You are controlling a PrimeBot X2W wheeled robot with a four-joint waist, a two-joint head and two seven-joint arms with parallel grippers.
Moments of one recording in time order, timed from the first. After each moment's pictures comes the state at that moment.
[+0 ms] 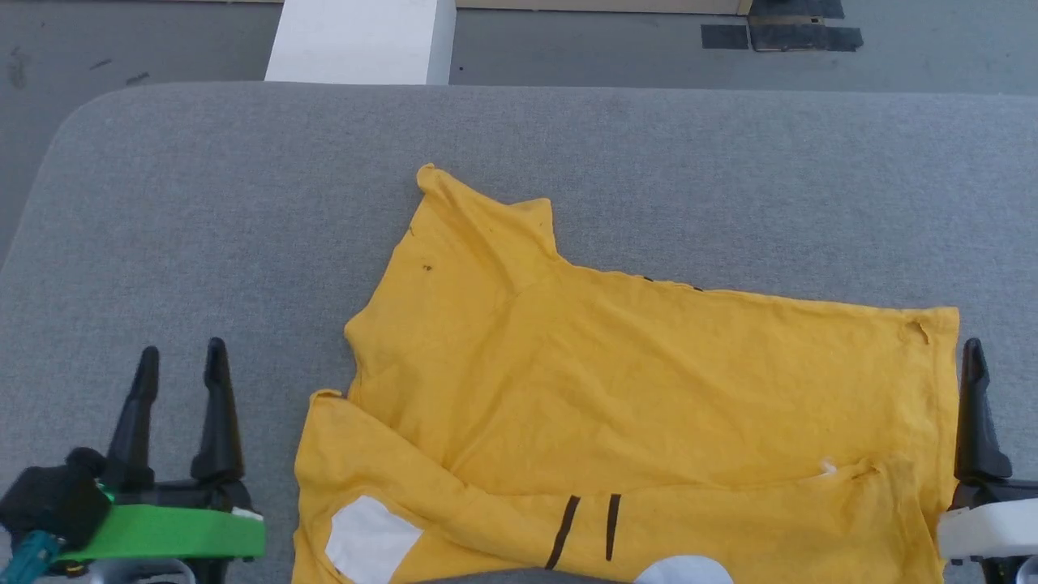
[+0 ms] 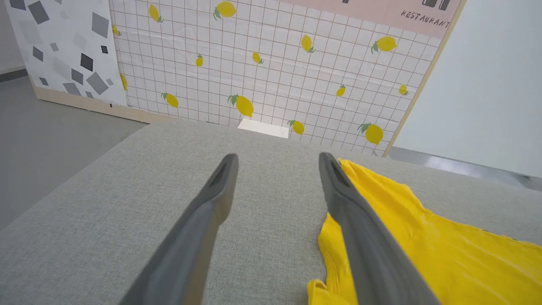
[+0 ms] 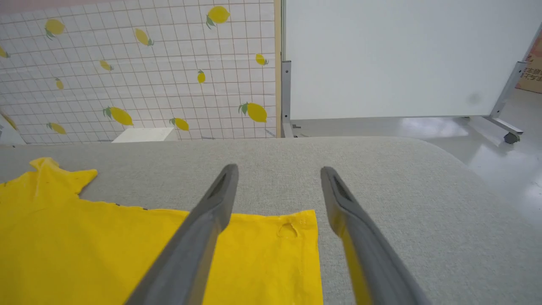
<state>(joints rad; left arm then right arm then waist) 0.08 0.30 -0.02 -0.17 -0.51 0.00 -0.25 0.13 -0.05 -0.27 -0.25 0.13 0.13 -0.05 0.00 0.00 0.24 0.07</state>
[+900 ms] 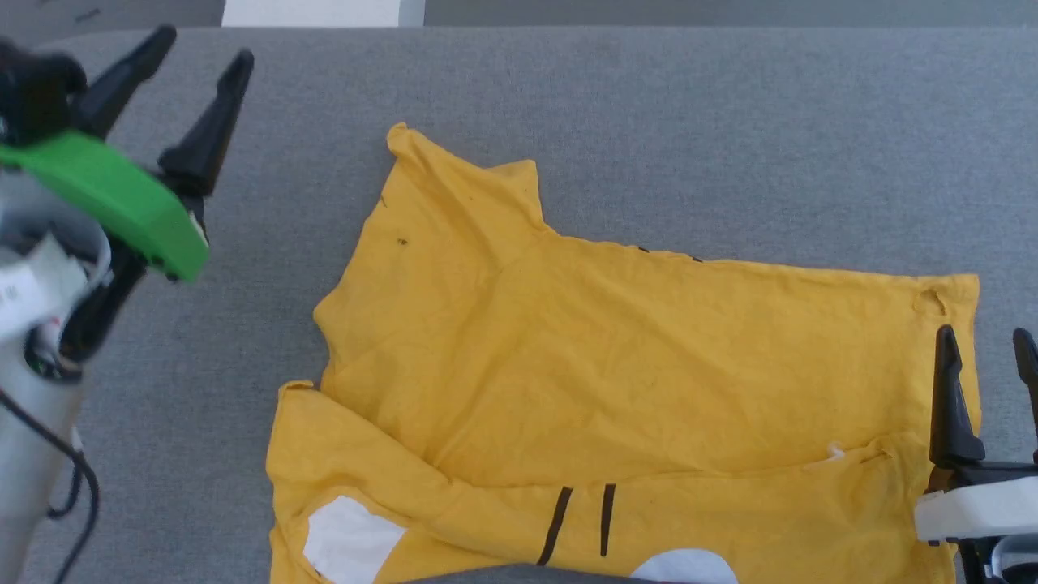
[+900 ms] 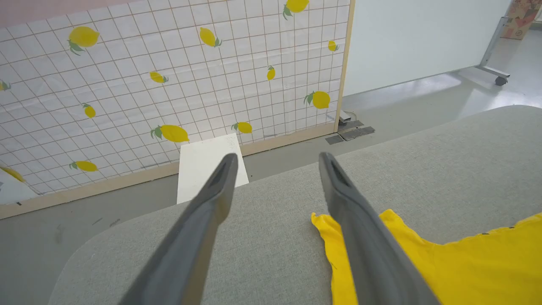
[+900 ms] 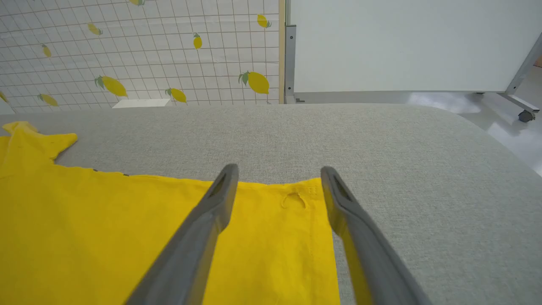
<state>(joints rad) -0.63 0.63 -0.30 -0.03 -0.66 -0.13 0.20 0.08 -0.05 -0.25 -0.17 0.10 0.13 -0.10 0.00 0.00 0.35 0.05</state>
